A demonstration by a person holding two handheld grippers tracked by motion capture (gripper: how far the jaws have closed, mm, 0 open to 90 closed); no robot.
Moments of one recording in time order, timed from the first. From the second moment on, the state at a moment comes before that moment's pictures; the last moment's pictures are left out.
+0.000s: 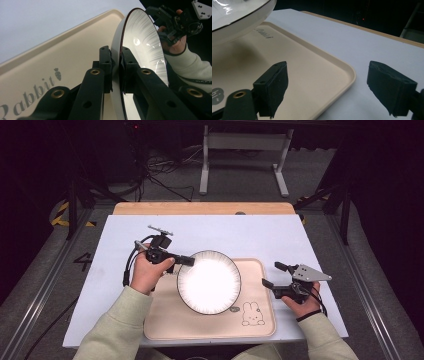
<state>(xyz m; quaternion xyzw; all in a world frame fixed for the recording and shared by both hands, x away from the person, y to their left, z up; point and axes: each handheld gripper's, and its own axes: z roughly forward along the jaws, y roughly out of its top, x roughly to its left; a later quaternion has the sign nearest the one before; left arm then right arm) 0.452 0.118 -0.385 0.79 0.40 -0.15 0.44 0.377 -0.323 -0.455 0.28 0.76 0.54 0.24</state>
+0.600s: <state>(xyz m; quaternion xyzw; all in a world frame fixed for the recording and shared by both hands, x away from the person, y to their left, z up) 0.453 0.105 -0.400 0.81 0.39 -0.17 0.40 0.377 -0.323 -0.455 0.27 0.76 0.54 0.24</state>
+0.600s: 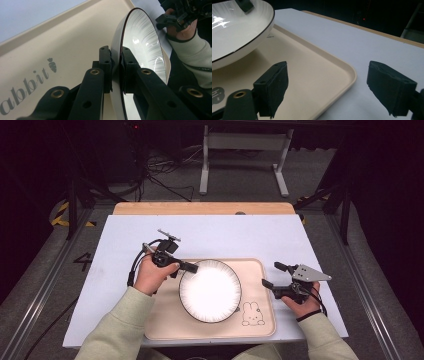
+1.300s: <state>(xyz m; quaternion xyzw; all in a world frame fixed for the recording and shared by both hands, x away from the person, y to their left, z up) 0.459 0.098 -0.415 0.82 0.39 -0.19 0.37 0.377 -0.323 -0.455 0.27 0.76 0.54 0.24</state>
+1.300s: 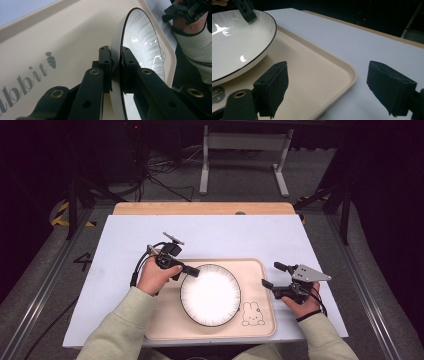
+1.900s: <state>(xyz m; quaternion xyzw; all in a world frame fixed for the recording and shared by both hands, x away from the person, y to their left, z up) 0.464 0.098 -0.426 0.82 0.40 -0.19 0.36 0.377 -0.322 -0.455 0.27 0.76 0.54 0.24</state>
